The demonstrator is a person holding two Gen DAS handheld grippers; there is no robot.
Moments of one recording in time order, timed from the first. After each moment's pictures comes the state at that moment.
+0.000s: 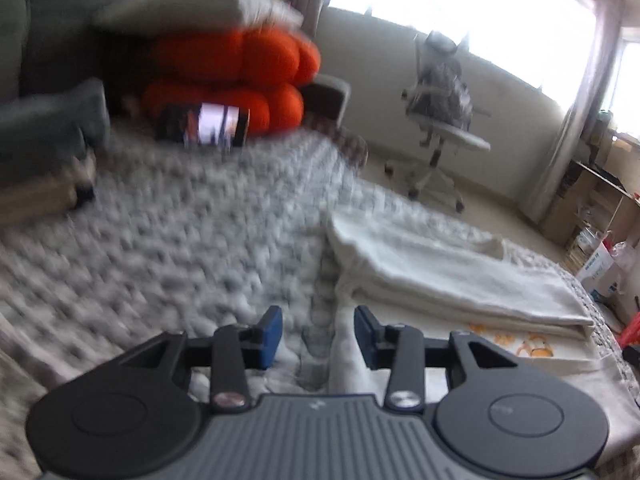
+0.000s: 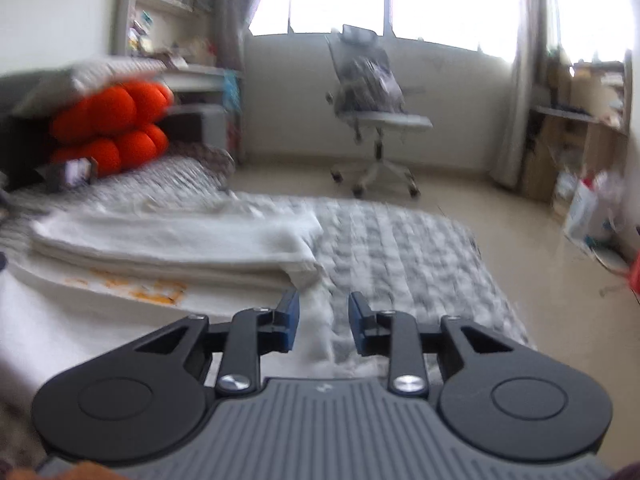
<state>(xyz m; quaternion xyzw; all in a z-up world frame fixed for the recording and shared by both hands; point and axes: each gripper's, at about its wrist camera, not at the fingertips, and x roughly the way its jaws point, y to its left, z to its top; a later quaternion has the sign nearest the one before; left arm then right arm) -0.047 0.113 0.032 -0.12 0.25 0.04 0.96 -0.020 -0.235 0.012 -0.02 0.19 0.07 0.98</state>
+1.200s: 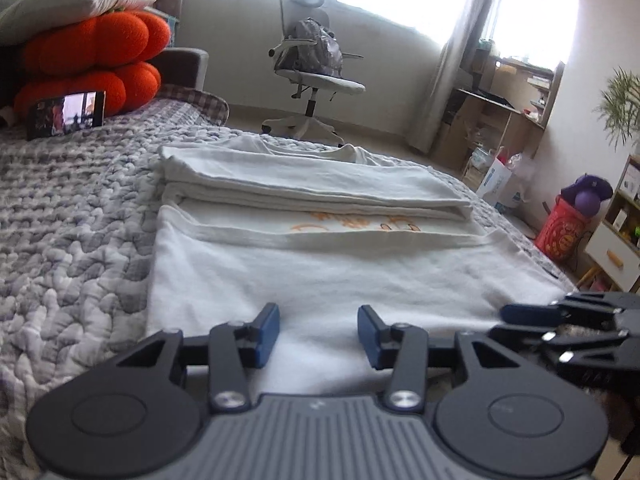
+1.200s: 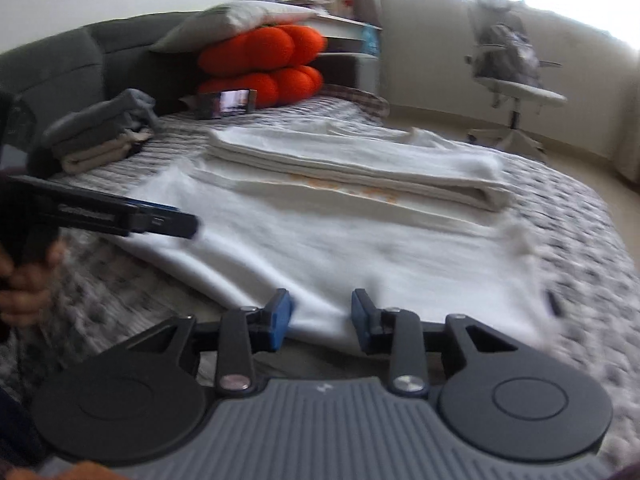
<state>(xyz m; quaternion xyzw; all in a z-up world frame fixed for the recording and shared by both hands) -0.083 0.047 -0.002 -0.06 0.30 -0.14 0.94 -0.076 -0.191 -0.012 -0.05 0.28 0.25 0.93</state>
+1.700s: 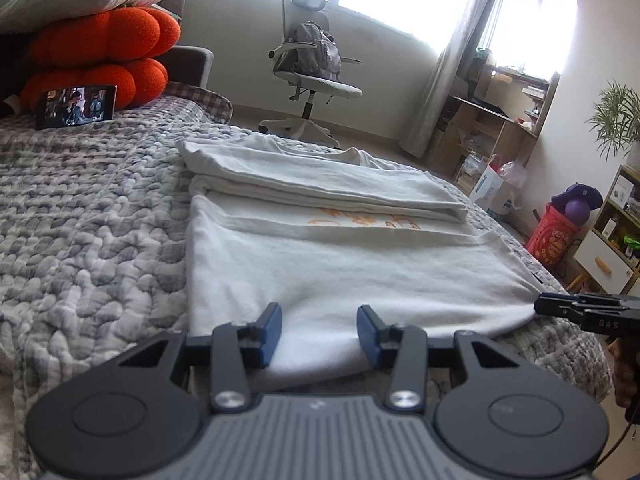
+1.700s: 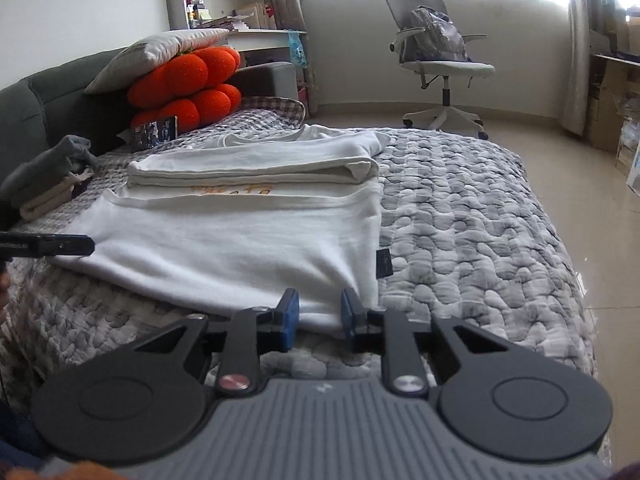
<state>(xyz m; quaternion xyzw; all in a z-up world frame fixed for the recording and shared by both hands) -0.097 0.077 0.001 -0.09 0.30 -0.15 0.94 -0.084 -0.262 -0.010 0.01 0.28 0.17 0.94</state>
